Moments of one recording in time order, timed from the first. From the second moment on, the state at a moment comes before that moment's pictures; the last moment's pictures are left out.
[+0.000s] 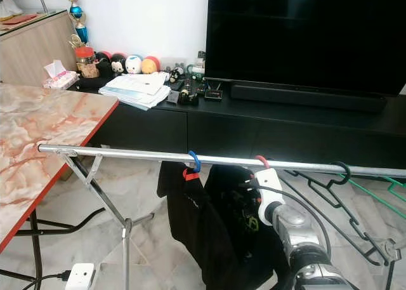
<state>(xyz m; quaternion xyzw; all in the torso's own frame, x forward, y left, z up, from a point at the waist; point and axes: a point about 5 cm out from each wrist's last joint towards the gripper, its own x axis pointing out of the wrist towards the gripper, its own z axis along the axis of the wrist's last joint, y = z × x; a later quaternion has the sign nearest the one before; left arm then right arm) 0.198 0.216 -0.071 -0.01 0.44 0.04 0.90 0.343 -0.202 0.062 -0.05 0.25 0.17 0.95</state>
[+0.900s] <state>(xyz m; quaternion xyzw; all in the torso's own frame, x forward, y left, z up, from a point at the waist) 0.199 0.214 -0.072 -0.01 0.44 0.03 0.90 0.346 -0.206 0.060 -0.07 0.26 0.12 0.96</state>
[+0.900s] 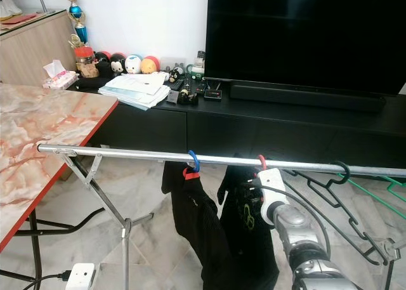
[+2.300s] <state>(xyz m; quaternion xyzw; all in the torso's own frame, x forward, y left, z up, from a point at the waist) 0.198 0.212 -0.072 -0.01 0.44 0.02 0.90 0.340 -0.193 0.061 0.05 0.12 0.02 0.99</state>
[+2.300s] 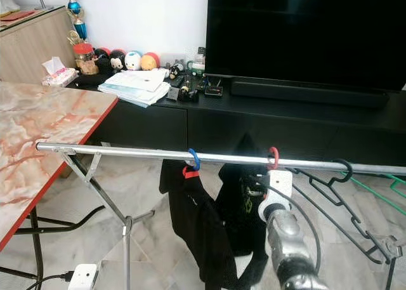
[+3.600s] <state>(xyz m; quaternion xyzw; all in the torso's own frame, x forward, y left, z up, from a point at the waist) 0.149 0.223 -0.091 0.00 0.47 0.05 0.88 0.245 -0.213 0.004 0.07 0.15 -0.09 0.98</state>
